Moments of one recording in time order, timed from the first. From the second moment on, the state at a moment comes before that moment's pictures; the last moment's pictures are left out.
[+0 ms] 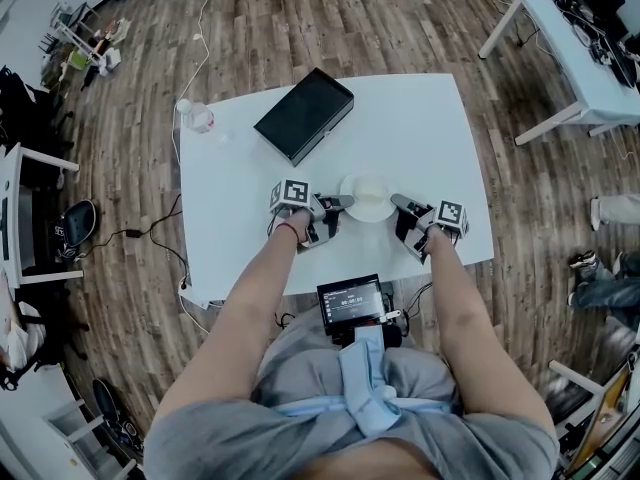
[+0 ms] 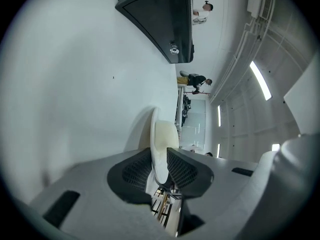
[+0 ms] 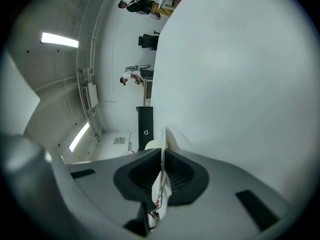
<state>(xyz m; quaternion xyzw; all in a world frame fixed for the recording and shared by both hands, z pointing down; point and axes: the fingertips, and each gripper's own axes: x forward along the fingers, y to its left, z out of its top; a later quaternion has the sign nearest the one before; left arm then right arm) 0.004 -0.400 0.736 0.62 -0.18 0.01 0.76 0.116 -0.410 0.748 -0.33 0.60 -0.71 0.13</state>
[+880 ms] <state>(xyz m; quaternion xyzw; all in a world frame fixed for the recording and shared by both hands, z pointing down) -0.004 -0.382 0.726 0.63 -0.18 0.05 0.76 0.117 -0.410 0.752 -0.38 0.60 -0.70 0.06</state>
